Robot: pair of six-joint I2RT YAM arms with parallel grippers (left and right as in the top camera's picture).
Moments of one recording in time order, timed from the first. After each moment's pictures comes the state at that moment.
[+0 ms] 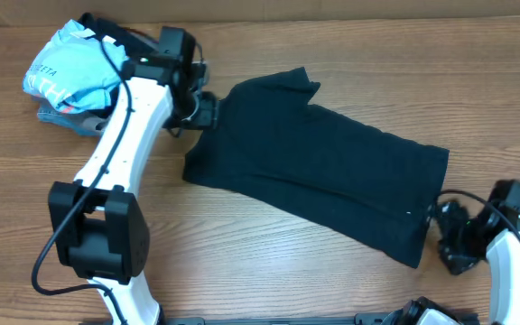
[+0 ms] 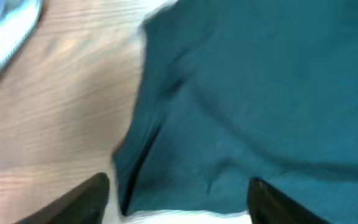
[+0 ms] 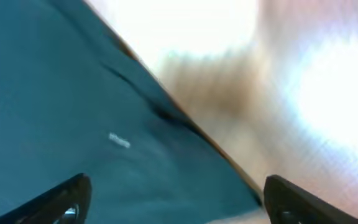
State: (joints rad) left arm -0.21 1.95 1.71 -1.03 0.11 -0.10; right arm -0.54 1.19 0.69 -0.87 -0.22 0.66
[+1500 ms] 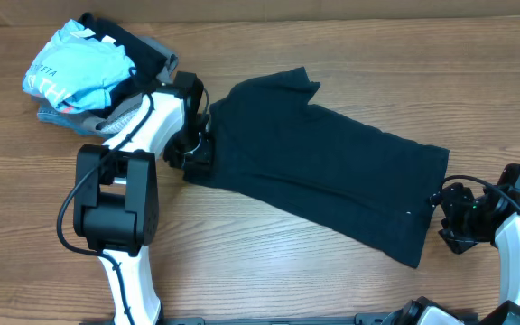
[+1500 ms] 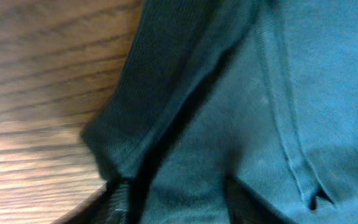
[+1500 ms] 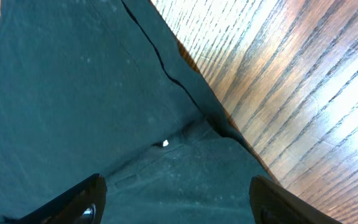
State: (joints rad) left arm -0.17 2.12 1.50 -1.05 0.09 -0.10; right arm -0.54 1.29 0.76 -0.88 -0.32 0.57
